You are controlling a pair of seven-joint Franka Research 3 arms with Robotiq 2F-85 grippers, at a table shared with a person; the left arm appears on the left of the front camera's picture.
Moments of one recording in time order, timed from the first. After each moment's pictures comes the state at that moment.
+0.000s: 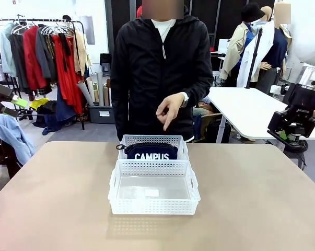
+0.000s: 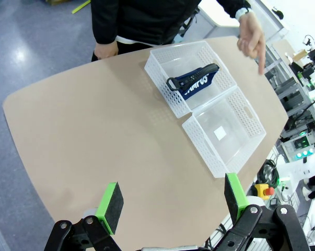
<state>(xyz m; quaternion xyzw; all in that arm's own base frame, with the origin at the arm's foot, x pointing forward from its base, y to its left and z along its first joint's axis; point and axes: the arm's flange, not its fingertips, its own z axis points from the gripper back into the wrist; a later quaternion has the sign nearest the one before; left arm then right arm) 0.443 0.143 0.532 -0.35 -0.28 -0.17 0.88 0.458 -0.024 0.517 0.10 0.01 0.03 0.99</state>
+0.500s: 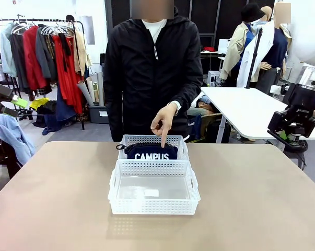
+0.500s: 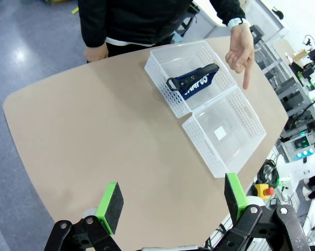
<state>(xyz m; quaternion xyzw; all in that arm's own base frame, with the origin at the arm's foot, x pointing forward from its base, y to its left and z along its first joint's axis) 0.443 0.143 0.532 -0.35 -0.28 -0.17 0.88 0.458 -0.024 0.517 0.10 0.01 0.03 0.99</state>
